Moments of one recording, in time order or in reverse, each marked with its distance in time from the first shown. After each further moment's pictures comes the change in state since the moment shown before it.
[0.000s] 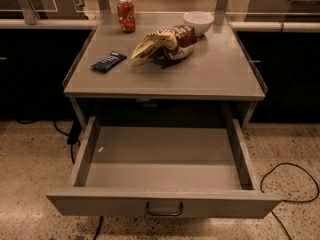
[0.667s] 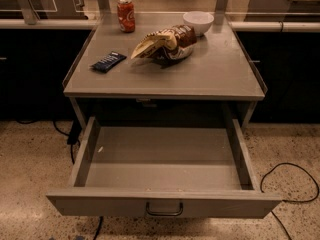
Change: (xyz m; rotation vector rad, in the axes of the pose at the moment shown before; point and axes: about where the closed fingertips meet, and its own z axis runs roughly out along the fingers) arm -0.007 0.024 0.006 -0.034 -0.013 -0.021
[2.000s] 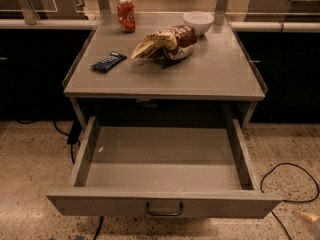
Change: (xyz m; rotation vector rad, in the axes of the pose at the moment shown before) arm -0.035 0.062 0.050 -0.145 -0.015 -0.087
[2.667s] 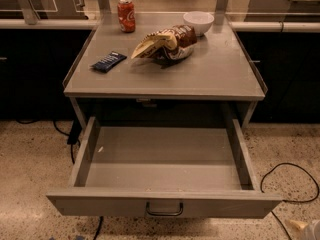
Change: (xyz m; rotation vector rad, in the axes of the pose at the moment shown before) arm -0.016 0.015 0.018 -0.045 -0.006 -0.049
